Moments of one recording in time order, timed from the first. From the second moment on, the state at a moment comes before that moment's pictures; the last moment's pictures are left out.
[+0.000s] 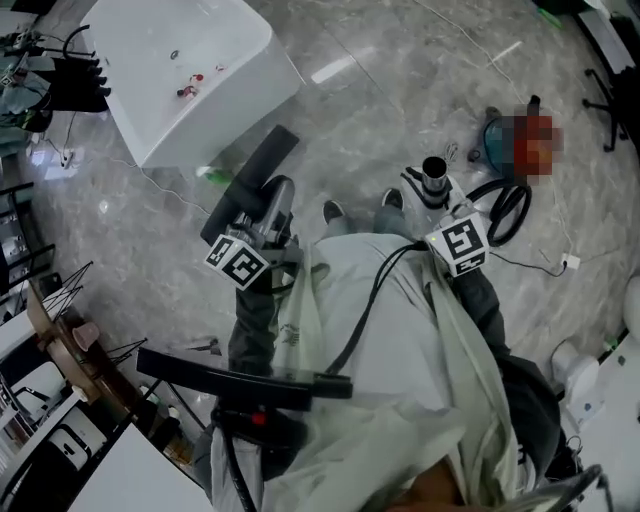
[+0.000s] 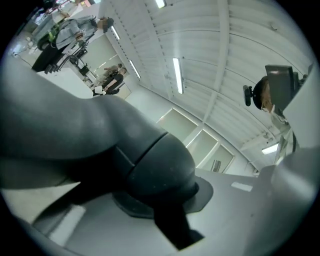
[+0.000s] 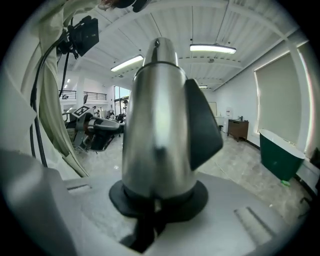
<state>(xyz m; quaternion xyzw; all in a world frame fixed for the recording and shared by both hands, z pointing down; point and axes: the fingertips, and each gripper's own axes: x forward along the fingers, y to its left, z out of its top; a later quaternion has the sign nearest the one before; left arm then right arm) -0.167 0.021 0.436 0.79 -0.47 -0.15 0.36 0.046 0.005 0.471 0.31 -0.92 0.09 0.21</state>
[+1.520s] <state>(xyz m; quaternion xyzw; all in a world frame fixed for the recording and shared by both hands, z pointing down) -0.150 0.032 0.441 0.72 -0.53 -0.24 0.37 0.024 0.014 0.506 0.17 -0.95 0.12 0.25</state>
